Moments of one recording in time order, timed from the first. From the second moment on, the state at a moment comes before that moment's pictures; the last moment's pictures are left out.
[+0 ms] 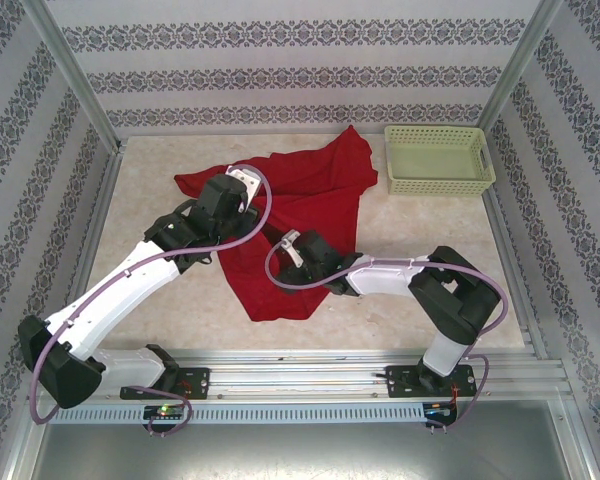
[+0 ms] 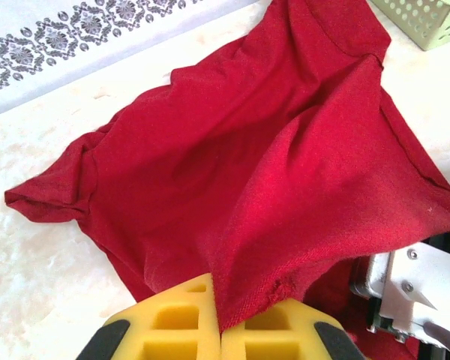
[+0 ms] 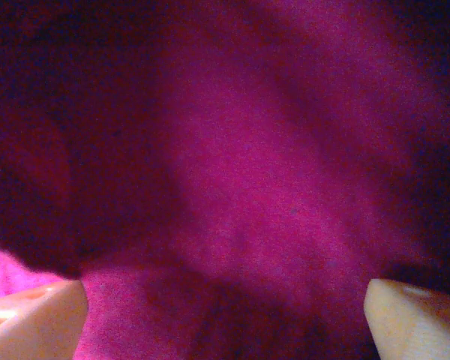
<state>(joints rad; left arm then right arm) -0.63 1.25 1.24 -0.68 -0.29 -0.06 0.84 1.71 0.85 0.03 0.07 0.08</state>
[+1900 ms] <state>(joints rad) -0.72 1.21 1.66 -0.69 0.09 -0.37 0.69 2.45 2.01 -0.67 0.44 0.67</state>
